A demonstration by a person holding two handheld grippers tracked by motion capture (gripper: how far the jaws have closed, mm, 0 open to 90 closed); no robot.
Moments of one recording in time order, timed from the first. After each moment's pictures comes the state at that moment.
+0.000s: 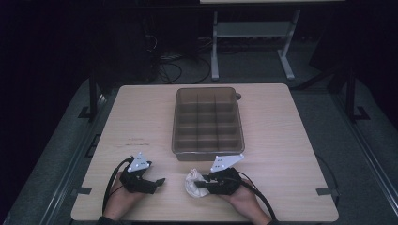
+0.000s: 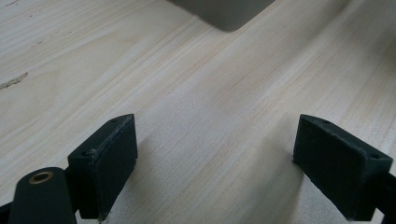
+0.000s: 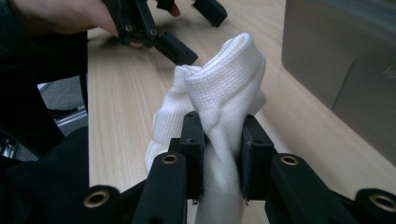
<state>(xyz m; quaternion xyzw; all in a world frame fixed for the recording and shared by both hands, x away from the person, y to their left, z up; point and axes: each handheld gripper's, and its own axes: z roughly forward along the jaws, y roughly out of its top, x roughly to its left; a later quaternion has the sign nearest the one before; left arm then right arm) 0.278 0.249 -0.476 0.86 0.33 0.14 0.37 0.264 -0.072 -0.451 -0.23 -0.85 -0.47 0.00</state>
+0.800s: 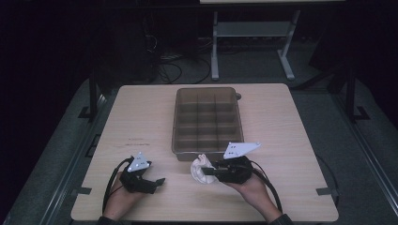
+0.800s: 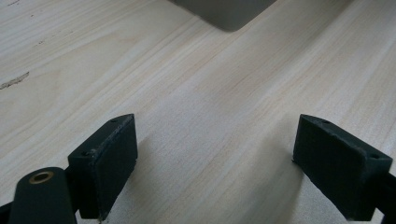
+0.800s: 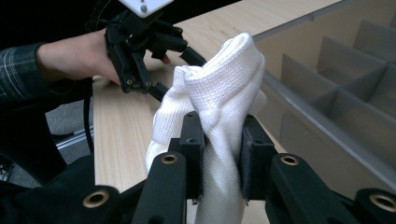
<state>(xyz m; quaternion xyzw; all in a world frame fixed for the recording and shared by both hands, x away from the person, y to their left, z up) 0.278 0.249 -0.476 0.86 0.33 0.14 0.37 0.276 -0.100 -0.410 -0.23 -0.83 -0.51 -0.02</state>
